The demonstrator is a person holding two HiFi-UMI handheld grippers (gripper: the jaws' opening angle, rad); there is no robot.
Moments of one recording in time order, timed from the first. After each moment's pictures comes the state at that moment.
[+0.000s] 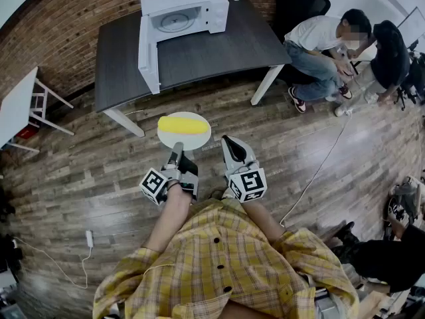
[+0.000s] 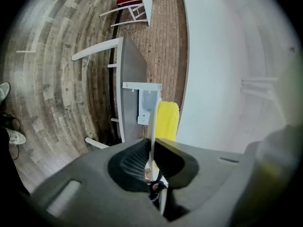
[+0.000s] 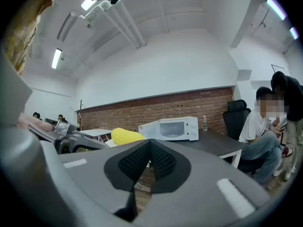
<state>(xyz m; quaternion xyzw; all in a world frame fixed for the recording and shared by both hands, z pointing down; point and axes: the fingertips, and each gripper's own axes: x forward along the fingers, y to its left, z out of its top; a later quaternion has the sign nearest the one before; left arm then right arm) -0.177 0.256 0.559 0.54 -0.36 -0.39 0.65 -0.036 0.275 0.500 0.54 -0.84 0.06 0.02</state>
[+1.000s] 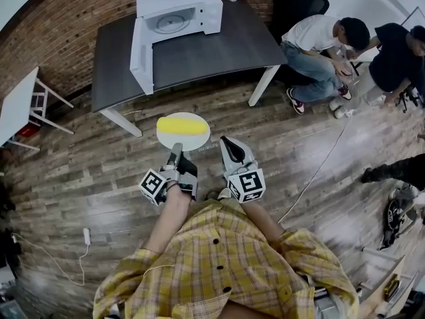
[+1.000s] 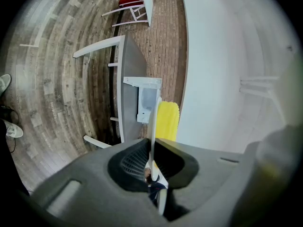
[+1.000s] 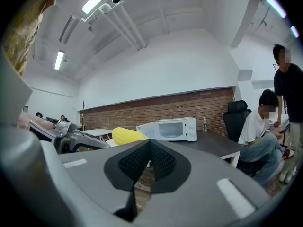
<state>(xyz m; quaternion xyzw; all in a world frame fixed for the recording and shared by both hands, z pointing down) -0.138 0.272 0.554 0.54 -0.36 -0.40 0.64 0.002 0.289 0.499 0.53 -0.84 0.06 0.02</state>
